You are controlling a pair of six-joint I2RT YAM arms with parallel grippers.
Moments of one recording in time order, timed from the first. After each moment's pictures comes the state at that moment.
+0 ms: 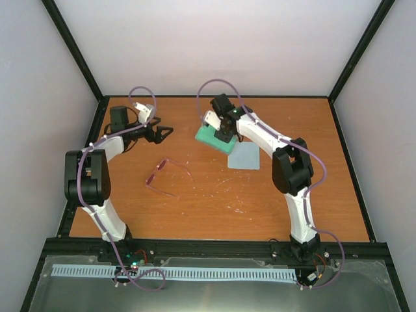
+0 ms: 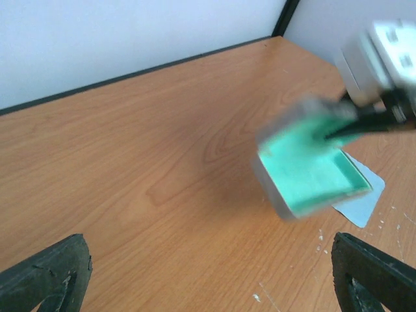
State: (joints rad) left arm 0.05 1.79 1.09 0.10 0.94 0.24; right arm 0.57 2.18 1.96 -0.86 0.17 -0.54
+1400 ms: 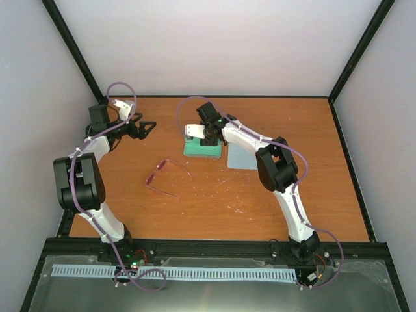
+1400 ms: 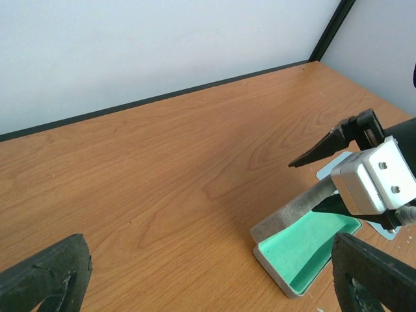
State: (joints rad) left arm 0.21 1.73 1.11 0.06 0.96 0.24; right arm 0.65 2.31 1.93 -0.59 0.04 -1.05
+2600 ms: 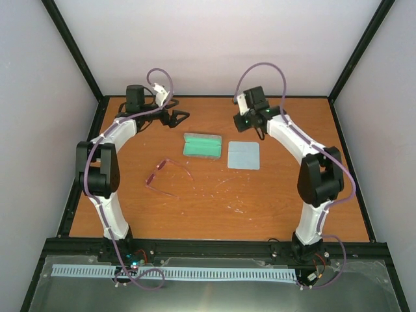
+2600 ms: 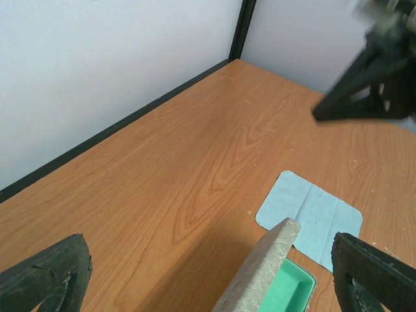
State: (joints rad) left arm -0.08 1.90 1.43 -0.03 0.95 0.25; right arm 0.39 1.84 1.60 -0.51 -0.02 -0.14
